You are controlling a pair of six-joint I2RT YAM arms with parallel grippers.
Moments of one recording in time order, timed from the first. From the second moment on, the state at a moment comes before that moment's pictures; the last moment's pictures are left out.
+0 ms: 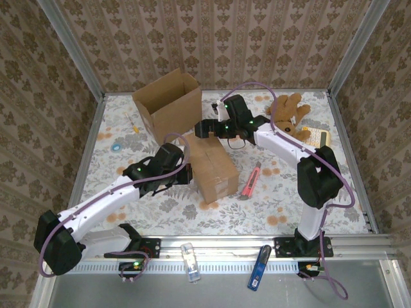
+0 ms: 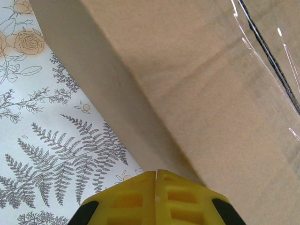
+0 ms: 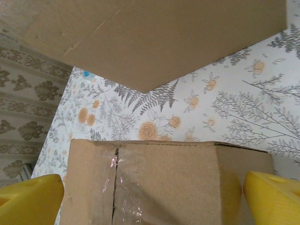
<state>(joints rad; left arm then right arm) -0.80 1.12 0.84 -0.59 0.05 -0.65 0.52 1.83 1.46 -0.34 -0.40 0.48</state>
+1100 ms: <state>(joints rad) -0.62 0.97 0.97 -0.79 0.08 -0.50 0.51 1.32 0.88 -0.83 0.08 0.87</state>
